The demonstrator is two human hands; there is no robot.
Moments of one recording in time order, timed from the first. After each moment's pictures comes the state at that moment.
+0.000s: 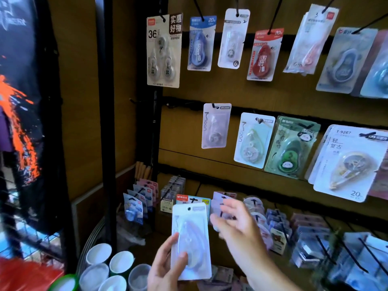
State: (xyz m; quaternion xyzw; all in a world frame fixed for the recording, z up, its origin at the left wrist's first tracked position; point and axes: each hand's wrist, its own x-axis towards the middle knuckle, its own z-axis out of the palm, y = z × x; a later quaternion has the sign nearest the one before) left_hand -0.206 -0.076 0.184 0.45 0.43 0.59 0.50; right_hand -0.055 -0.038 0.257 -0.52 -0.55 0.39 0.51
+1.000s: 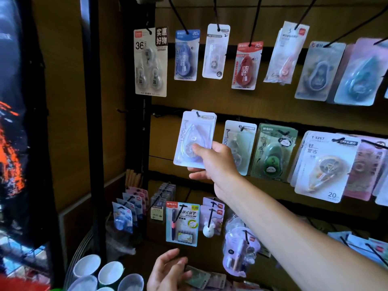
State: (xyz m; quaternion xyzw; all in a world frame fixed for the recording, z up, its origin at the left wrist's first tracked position) left_hand -0.186 -0.079 0.209 0.31 0.44 0.59 0.61; right_hand -0.088 0.012 0.380 -0.46 -0.53 0.42 0.57
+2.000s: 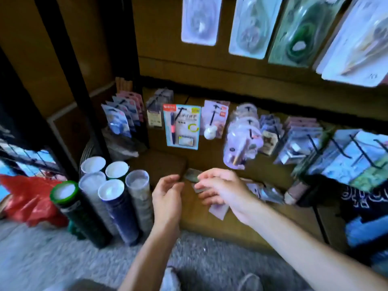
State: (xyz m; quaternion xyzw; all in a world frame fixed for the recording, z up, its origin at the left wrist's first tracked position) left_hand -0.162 -0.066 0.097 0.27 0.58 0.59 0.49; right_hand -0.030 -0.059 0.143 -0.55 -0.48 0.58 0.36
